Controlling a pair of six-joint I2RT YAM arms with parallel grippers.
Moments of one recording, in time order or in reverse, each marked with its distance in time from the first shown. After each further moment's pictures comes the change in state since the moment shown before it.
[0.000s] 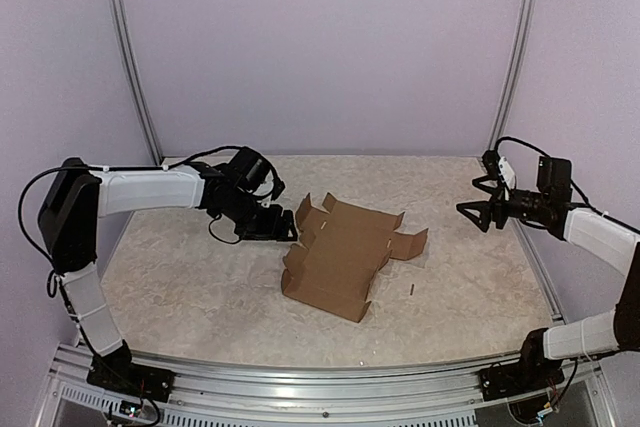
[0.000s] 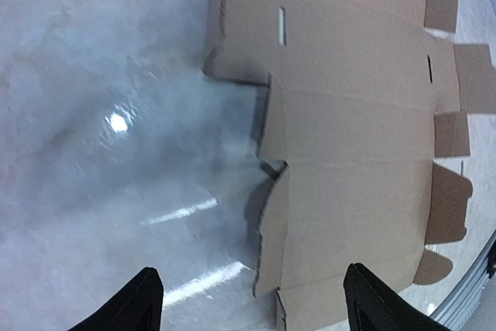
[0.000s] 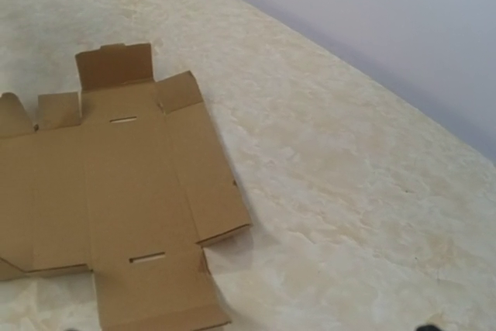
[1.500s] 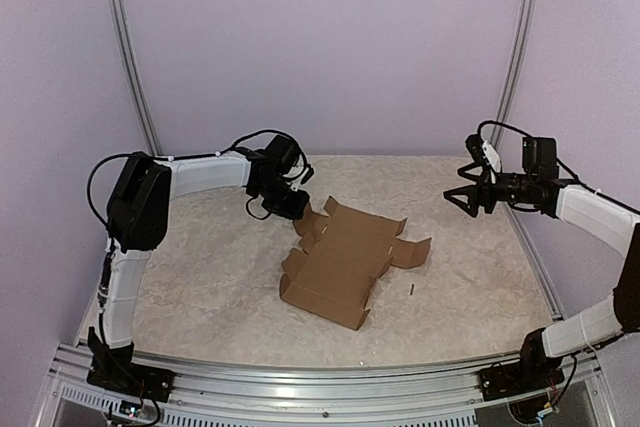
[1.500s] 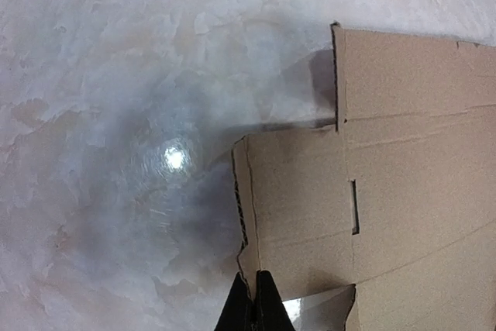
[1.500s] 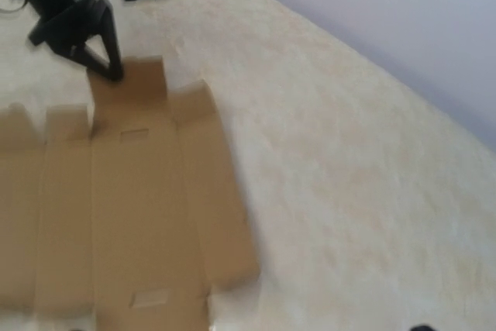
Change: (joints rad) left arm 0.078 0.489 0.595 -0.119 -0.068 0.298; right arm 0.091 0.083 0.135 -0.098 0.047 0.020
